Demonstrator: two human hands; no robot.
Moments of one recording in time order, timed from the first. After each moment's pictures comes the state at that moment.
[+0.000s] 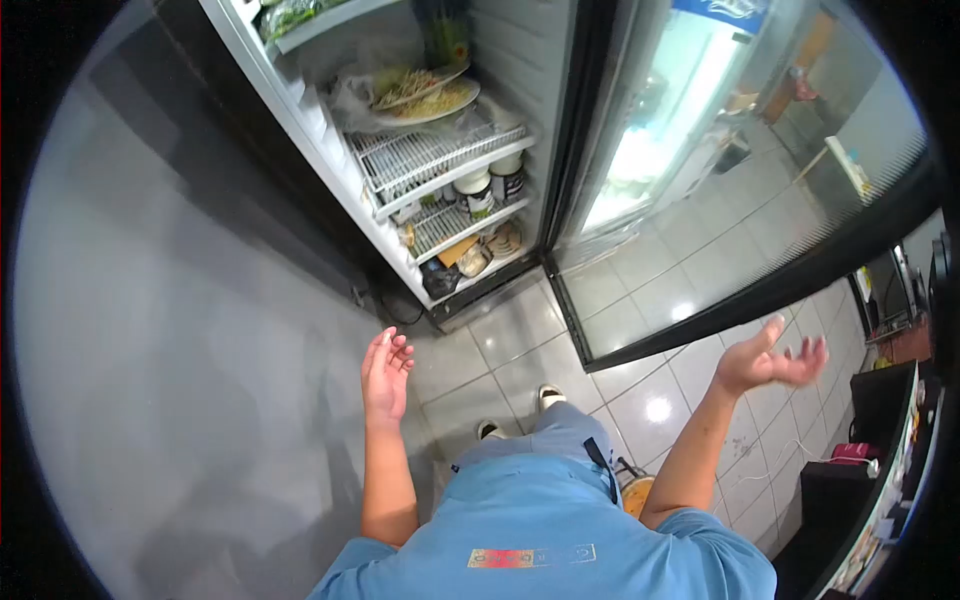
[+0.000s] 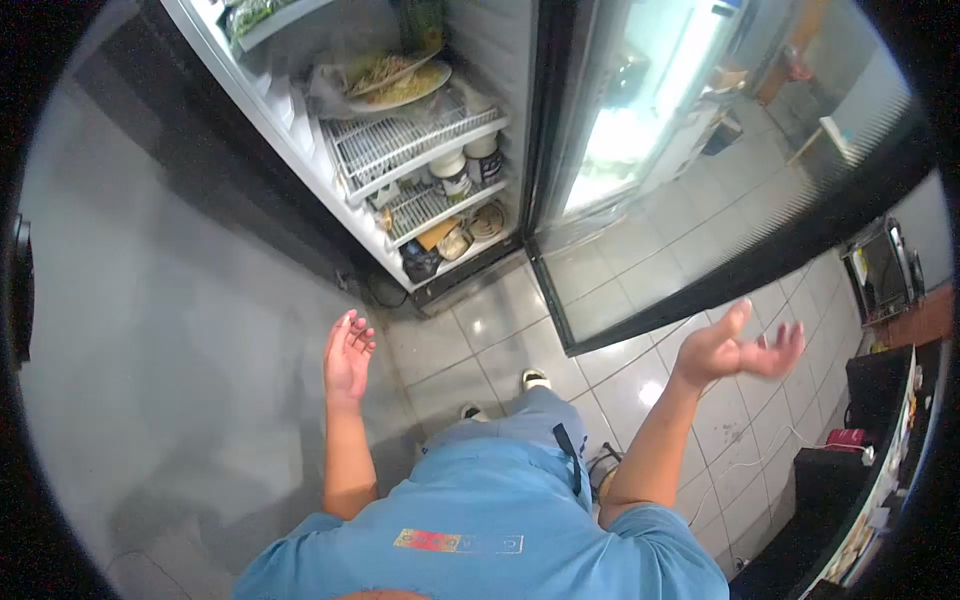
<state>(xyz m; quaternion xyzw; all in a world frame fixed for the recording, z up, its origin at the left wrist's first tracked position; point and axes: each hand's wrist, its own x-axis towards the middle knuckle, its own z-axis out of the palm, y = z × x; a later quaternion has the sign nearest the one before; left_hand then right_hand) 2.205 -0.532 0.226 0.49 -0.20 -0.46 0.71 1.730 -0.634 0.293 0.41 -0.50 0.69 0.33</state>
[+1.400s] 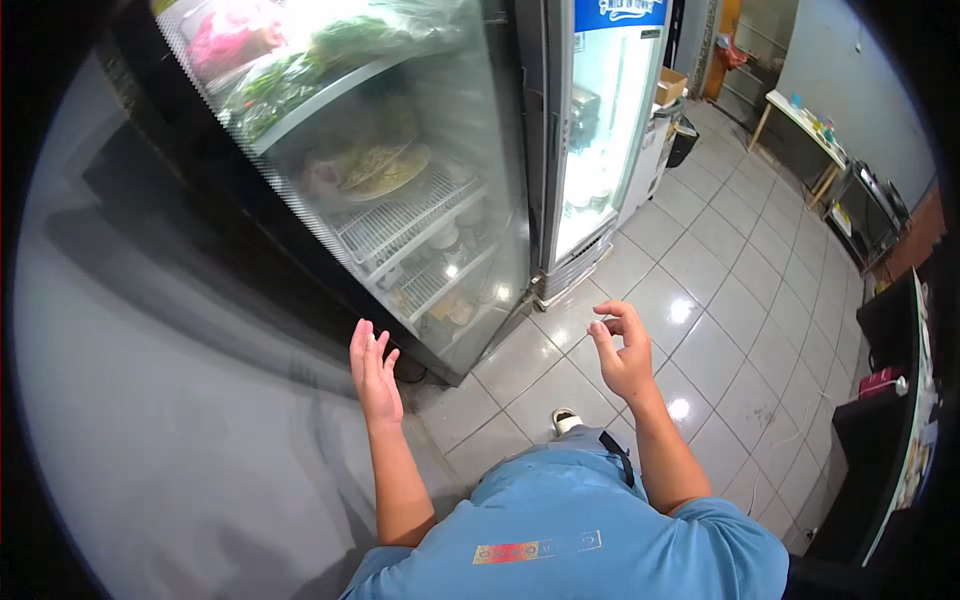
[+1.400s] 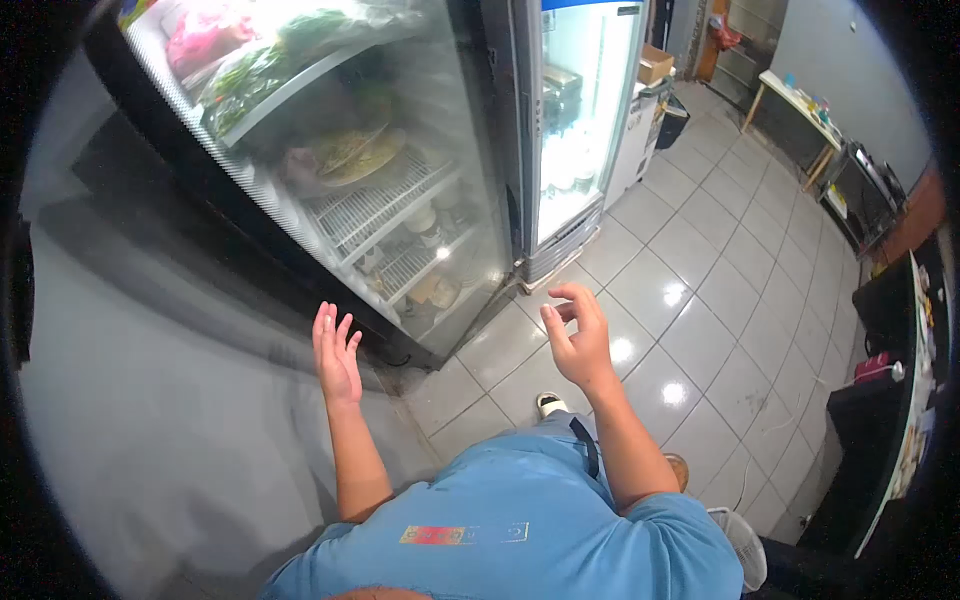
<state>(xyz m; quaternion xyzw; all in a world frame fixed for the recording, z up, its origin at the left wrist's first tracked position) 2.203 -0.612 0.309 0.48 -0.38 -0.37 0.70 1.859 -0.629 0.269 0.59 -0.43 0.63 -0.25</state>
